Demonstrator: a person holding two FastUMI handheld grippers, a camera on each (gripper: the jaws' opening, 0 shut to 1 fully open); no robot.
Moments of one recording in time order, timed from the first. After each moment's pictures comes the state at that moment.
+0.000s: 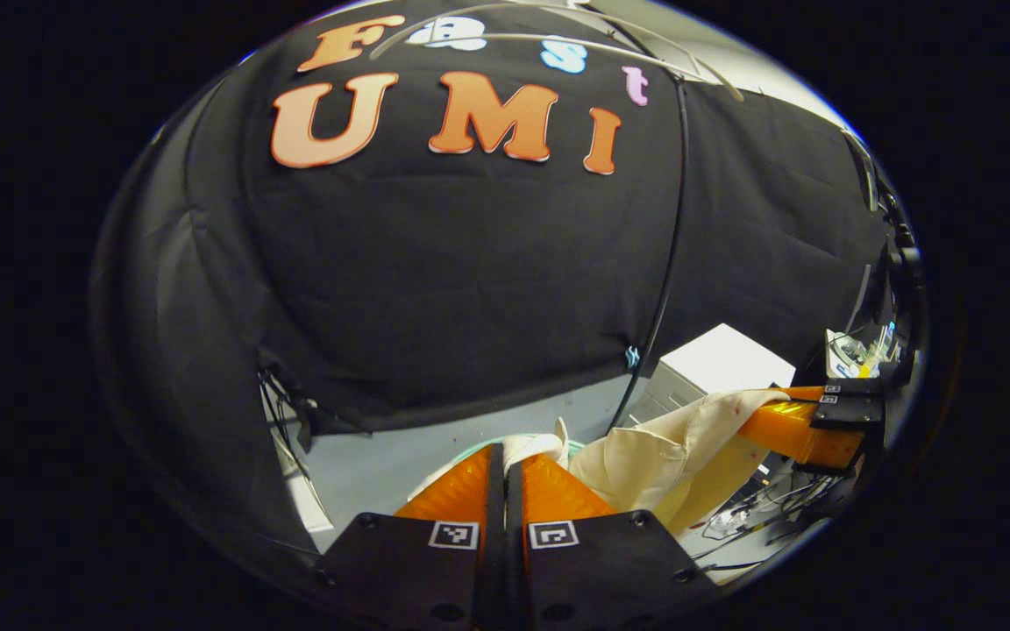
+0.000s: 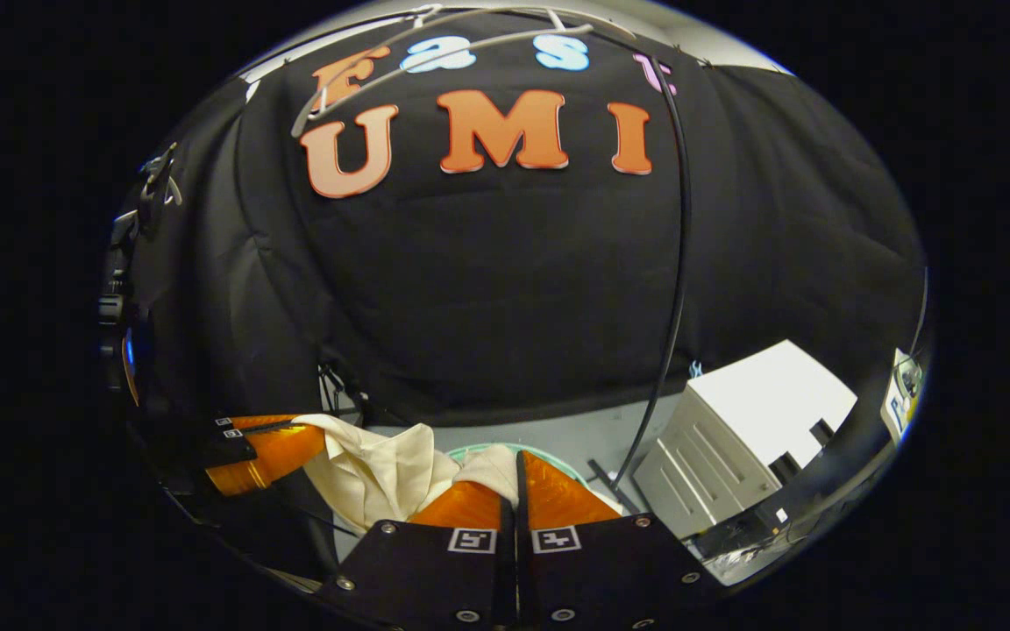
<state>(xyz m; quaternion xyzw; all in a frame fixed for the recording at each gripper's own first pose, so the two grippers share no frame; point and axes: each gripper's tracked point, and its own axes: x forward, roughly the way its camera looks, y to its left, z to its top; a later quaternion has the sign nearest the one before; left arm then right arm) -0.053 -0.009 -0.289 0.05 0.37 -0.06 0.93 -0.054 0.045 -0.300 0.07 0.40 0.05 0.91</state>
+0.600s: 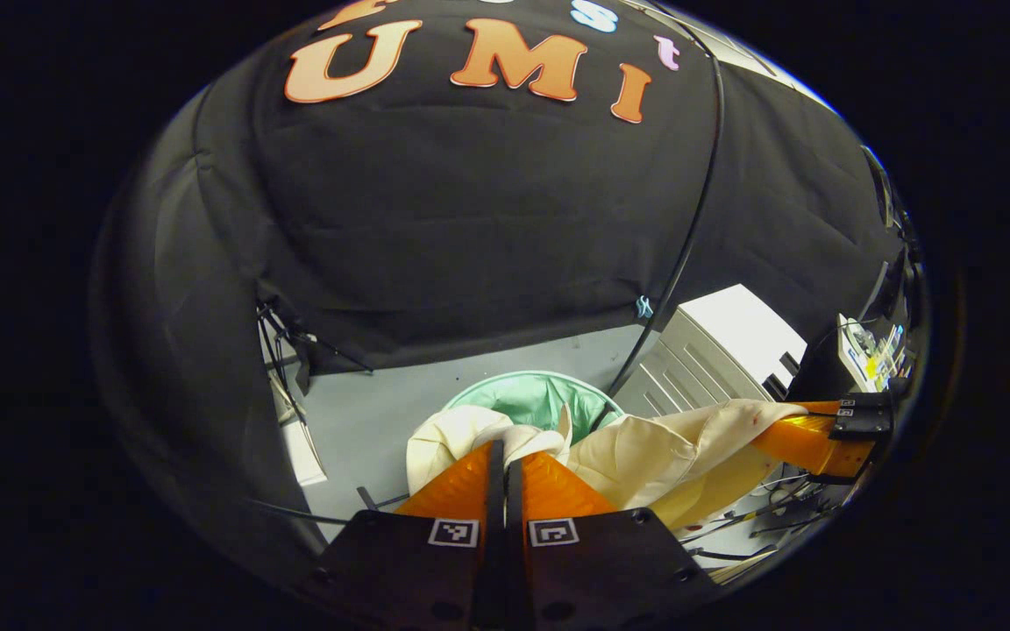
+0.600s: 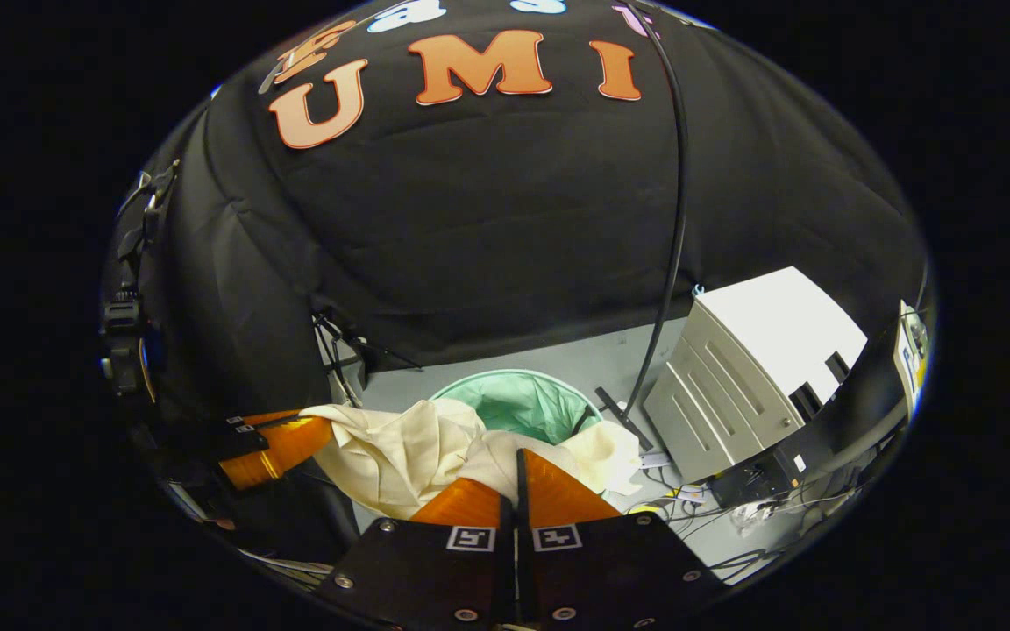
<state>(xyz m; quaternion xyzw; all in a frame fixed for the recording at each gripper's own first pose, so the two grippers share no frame) -0.079 0.016 -0.352 0.04 0.46 -0.03 0.89 -0.094 0.055 -0.354 0.09 0.49 0.04 0.86</state>
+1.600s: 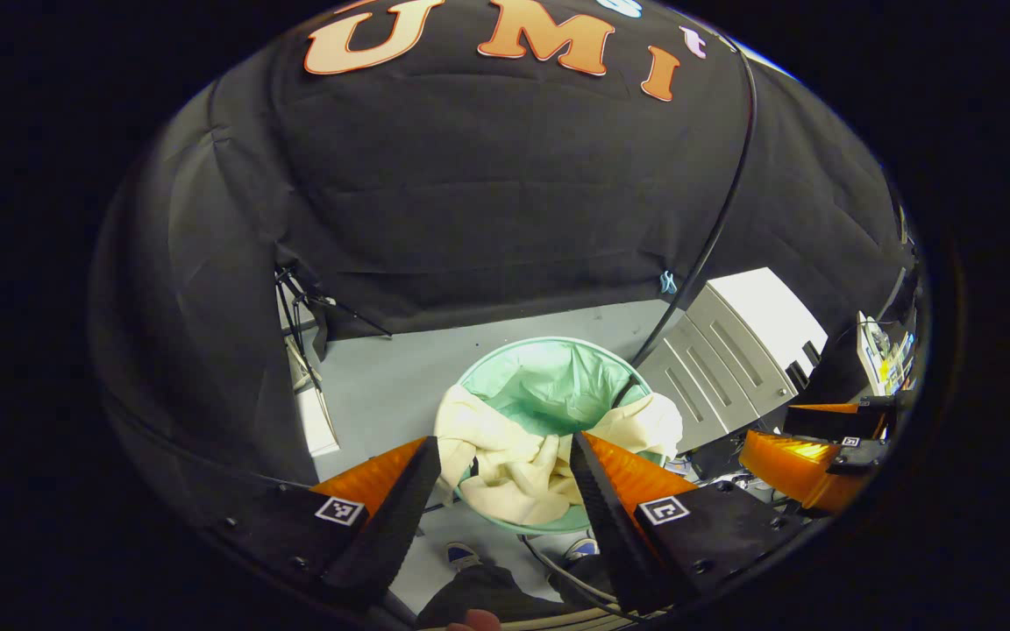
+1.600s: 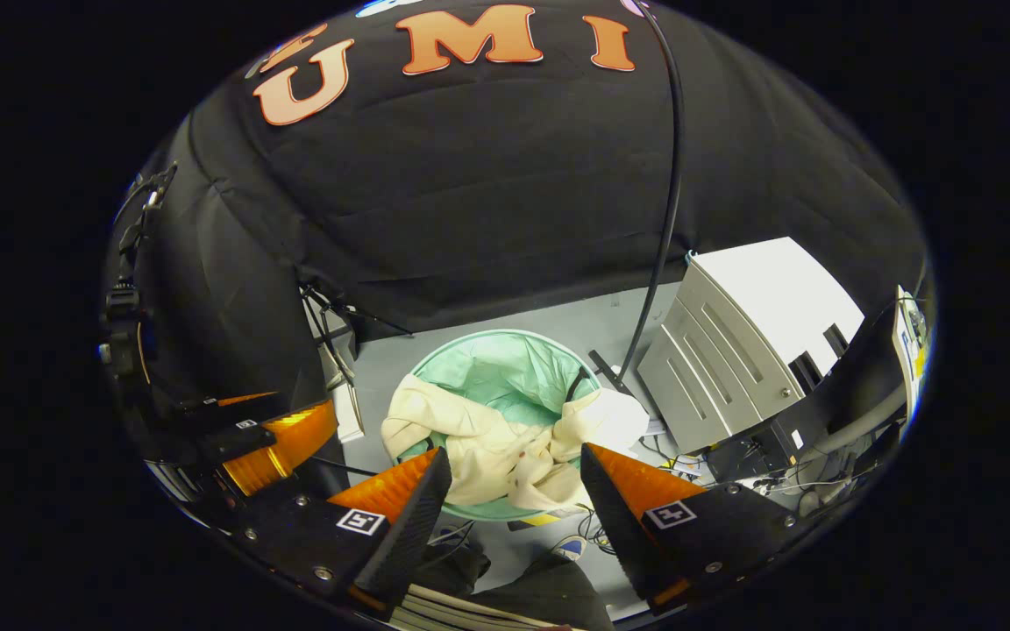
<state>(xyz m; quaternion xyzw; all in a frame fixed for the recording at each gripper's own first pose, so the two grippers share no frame) -0.094 0.038 -0.364 0.05 0.49 0.01 0.87 -0.123 0.048 -0.380 0.07 0.55 0.03 0.83</state>
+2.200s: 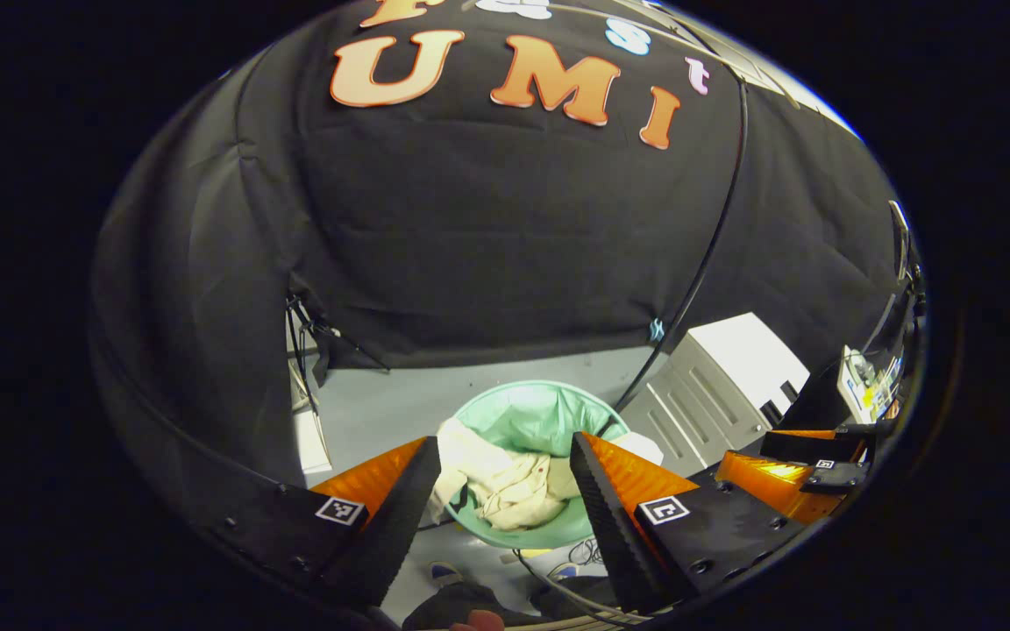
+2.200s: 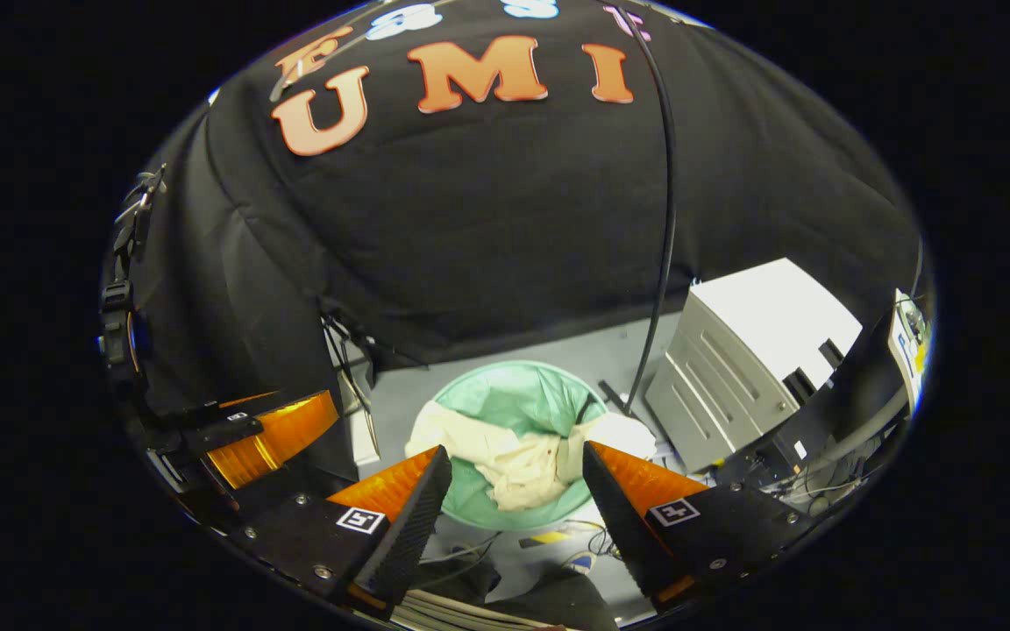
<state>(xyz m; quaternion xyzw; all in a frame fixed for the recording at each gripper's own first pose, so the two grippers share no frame) -0.089 0.027 -0.276 0.02 0.39 0.01 0.92 -0.111 0.053 -0.297 0.09 0.46 0.04 0.88</state>
